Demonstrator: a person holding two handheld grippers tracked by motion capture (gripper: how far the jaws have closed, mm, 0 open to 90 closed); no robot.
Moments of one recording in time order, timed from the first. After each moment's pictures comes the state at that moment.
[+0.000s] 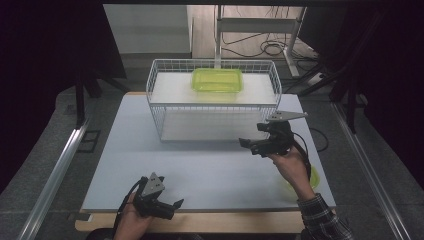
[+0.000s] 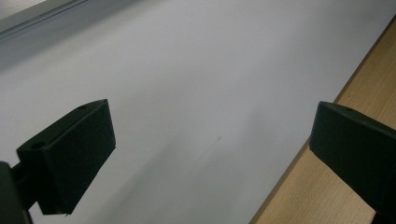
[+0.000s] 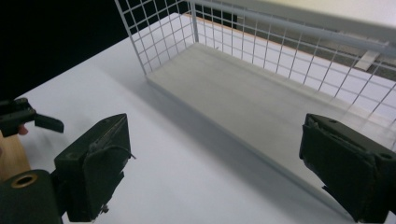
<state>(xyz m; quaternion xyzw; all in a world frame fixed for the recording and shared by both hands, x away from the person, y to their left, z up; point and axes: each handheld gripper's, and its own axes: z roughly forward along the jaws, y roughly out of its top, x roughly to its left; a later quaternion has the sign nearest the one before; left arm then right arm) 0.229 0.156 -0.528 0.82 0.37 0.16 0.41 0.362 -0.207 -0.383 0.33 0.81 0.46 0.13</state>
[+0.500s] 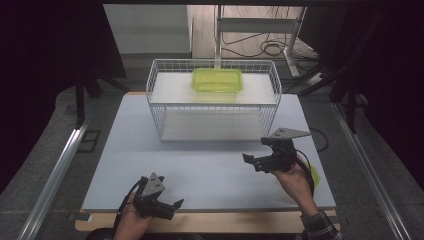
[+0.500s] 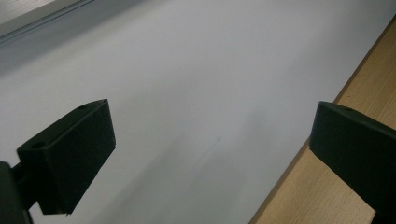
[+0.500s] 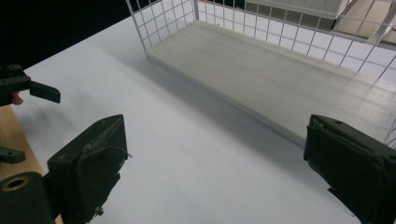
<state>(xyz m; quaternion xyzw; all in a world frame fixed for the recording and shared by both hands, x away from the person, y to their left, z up) 0.228 0.155 -0.527 0.82 0.36 0.16 0.41 0.336 -0.220 -0.416 0.33 0.81 0.46 0.13</state>
